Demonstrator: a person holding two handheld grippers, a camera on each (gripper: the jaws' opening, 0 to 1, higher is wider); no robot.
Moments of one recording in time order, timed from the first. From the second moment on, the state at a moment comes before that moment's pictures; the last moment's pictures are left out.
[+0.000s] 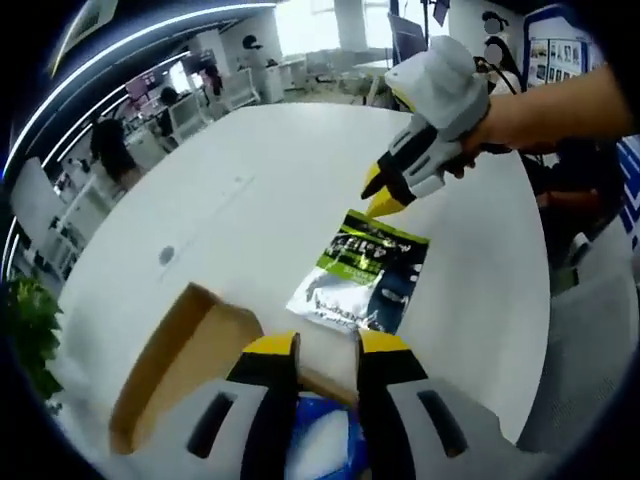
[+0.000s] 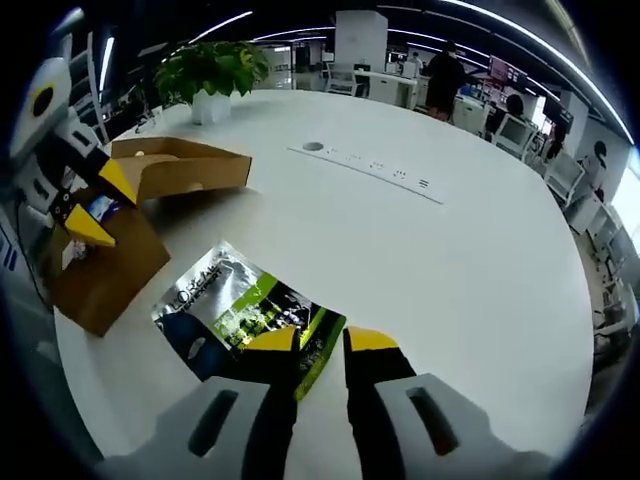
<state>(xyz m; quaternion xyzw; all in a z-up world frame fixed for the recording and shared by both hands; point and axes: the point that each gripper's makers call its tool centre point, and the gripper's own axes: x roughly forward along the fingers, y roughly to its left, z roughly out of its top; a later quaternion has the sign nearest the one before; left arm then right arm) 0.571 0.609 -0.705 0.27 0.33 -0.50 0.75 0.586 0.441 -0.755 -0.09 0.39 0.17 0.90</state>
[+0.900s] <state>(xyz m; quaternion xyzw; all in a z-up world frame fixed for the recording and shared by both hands) 0.557 0.712 -0.673 0.19 0.35 -0.43 0.81 0.545 0.501 -0.693 -0.09 0.36 0.20 0.91</state>
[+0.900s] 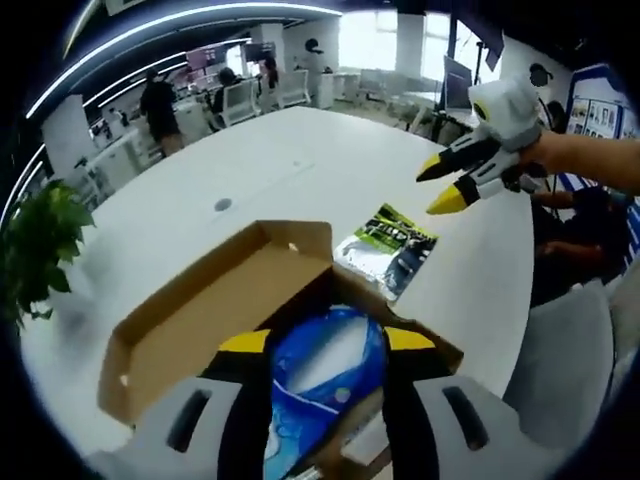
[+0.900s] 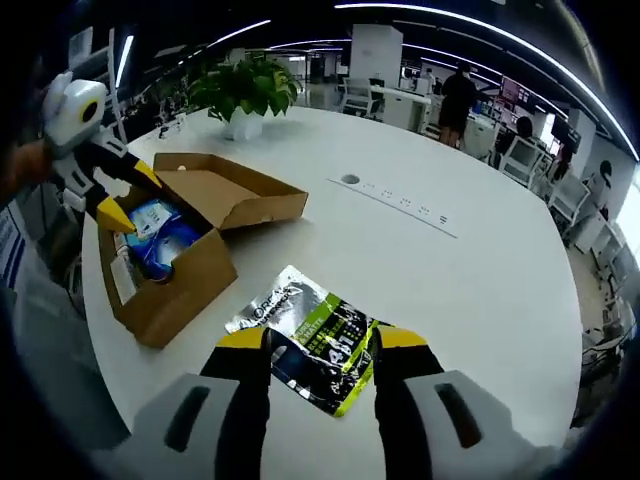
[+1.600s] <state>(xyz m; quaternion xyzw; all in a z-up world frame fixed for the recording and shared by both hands) 0.551 0.789 -0.669 0.16 0.36 -0.38 0.84 0.540 0.588 -0.678 -0.07 0.34 0.27 0.90</state>
